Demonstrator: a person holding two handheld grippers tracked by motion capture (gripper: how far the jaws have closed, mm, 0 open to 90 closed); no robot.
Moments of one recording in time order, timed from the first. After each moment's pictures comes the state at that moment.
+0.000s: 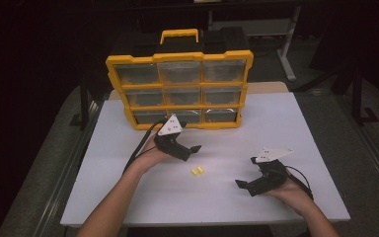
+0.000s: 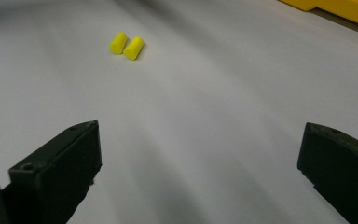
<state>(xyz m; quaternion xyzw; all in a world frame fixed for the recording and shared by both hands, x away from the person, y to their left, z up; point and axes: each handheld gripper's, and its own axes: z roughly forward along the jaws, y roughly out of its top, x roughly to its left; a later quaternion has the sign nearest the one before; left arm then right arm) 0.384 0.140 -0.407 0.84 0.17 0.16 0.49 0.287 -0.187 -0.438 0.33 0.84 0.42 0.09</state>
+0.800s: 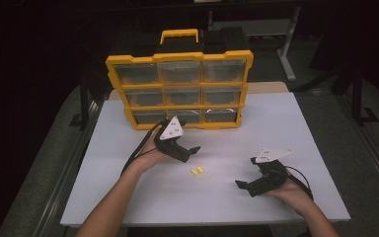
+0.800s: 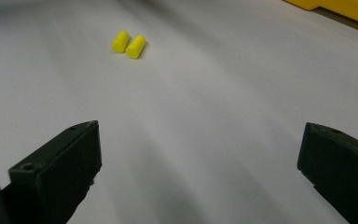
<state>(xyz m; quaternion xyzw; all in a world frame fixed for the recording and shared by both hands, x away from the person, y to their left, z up) 0.381 0.139 -0.406 0.85 0.14 0.21 0.47 0.287 -0.187 -0.438 0.32 0.84 0.42 0.09</state>
